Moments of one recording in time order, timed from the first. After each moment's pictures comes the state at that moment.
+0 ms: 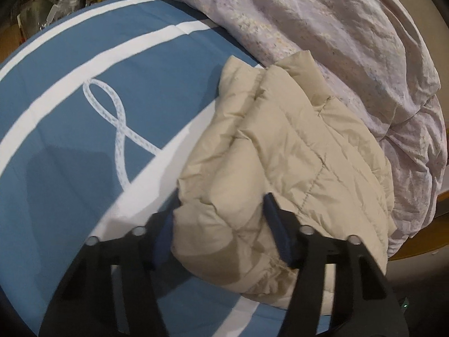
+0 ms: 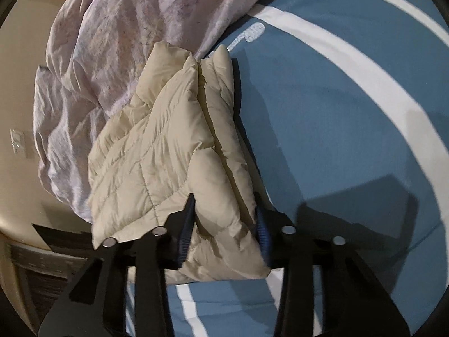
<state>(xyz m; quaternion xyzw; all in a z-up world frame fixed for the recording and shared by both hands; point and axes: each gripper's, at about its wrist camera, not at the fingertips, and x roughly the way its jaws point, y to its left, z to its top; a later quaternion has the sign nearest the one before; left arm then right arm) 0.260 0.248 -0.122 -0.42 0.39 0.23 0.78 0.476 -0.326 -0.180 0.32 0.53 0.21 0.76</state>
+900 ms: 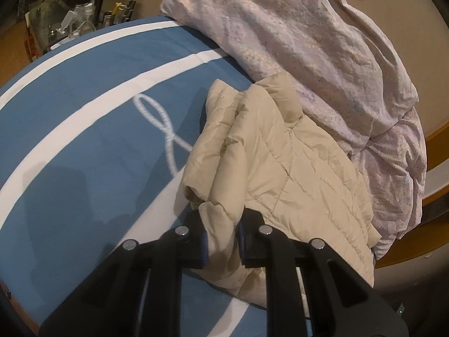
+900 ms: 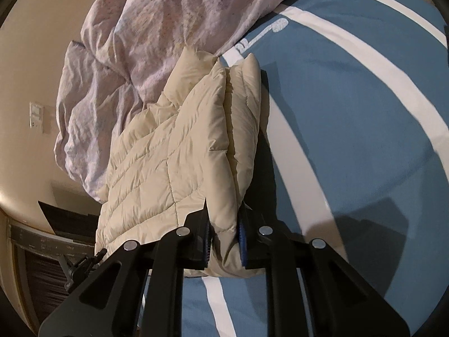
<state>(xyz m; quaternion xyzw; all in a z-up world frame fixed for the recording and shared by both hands) 0.188 0.245 -0.085 -0.42 0.35 0.24 0.80 0.415 -0.314 -0.153 0.29 0.52 0.25 0.77</state>
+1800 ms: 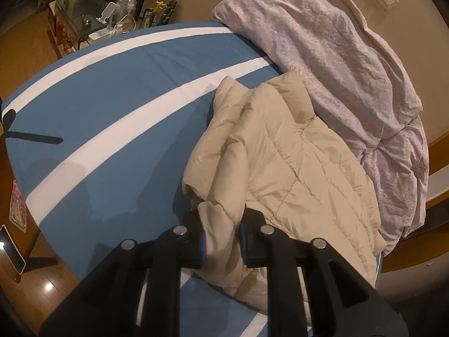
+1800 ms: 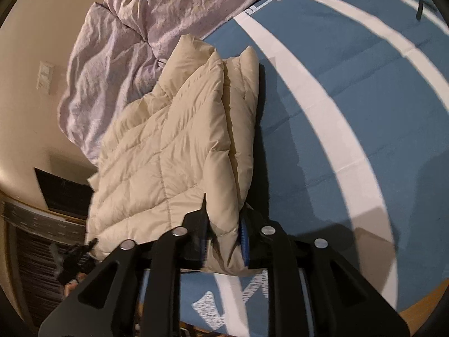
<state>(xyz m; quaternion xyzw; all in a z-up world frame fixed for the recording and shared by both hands) 0.080 0.245 -0.090 -0.43 0.35 0.28 0.78 0.322 -0.302 -0.151 0.24 0.53 0.26 0.78</state>
